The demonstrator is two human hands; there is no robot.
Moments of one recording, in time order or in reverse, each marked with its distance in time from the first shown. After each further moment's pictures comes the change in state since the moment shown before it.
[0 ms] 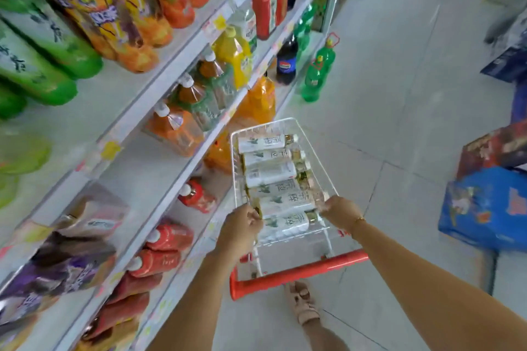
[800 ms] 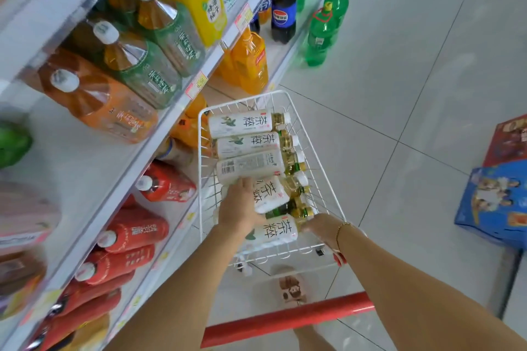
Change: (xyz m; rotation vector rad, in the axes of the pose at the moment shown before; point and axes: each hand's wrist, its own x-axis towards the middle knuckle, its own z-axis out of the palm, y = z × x) left_hand 0.141 0.002 0.090 0.509 -0.028 0.061; right_hand 0.125 0.038 0.070 0.269 -0.451 0.152
